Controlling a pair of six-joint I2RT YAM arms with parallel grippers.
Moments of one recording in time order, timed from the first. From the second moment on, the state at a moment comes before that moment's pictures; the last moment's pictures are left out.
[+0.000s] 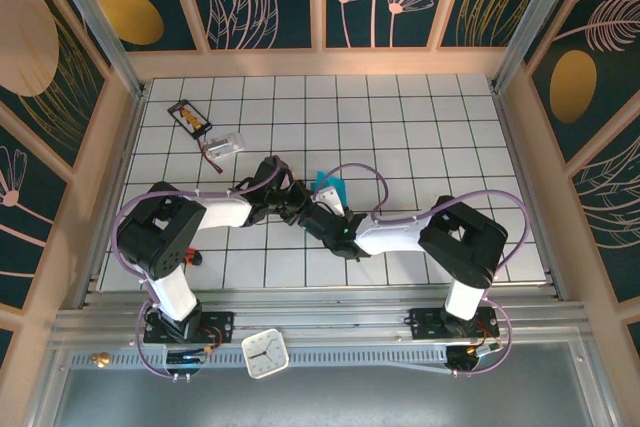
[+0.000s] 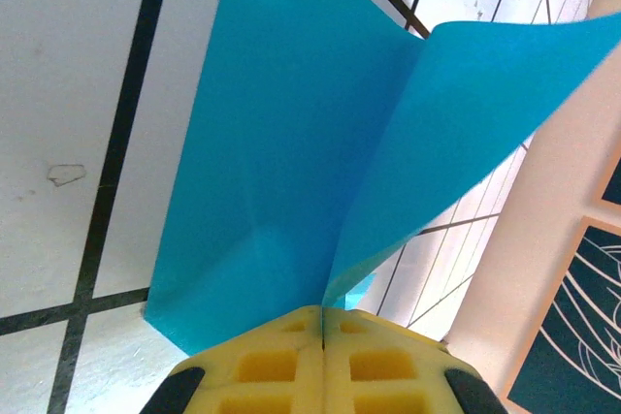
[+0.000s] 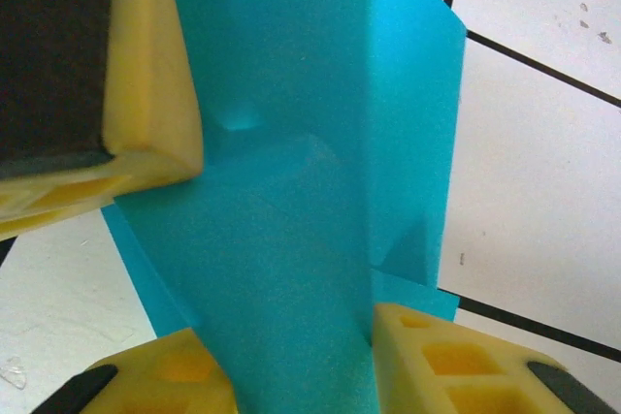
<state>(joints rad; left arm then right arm) -0.60 1.76 0.77 0.23 0.50 -1.29 1.08 1.75 0.86 -0.18 0.62 0.47</state>
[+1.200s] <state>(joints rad) -0.59 1.63 0.80 0.19 0.45 -1.24 1.00 1.52 0.57 0.09 0.44 0.46</state>
